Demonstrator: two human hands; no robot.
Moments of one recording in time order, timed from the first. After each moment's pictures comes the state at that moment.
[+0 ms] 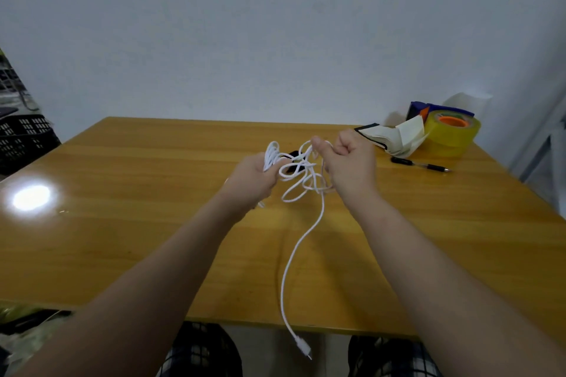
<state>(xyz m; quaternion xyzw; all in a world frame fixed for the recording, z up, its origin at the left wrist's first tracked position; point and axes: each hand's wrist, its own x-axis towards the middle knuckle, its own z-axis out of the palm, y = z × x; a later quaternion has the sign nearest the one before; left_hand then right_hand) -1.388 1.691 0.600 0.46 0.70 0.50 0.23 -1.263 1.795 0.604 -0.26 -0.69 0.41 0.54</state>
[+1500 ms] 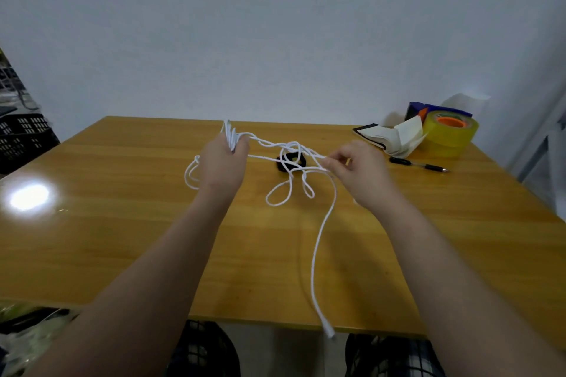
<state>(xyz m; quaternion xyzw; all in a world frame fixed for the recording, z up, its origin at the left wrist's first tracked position) -1.418 1.693 0.606 0.34 0.77 0.54 -0.04 -1.229 1.801 0.612 -0.33 -0.86 0.20 0.33</state>
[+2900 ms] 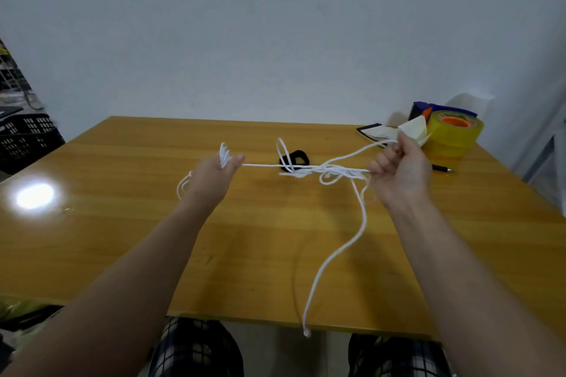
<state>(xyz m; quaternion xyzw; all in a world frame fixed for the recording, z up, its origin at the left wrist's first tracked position) -1.451 1.678 0.577 0.37 0.82 0.43 0.05 -1.218 1.823 0.608 -0.22 -0.27 0.75 0.56</state>
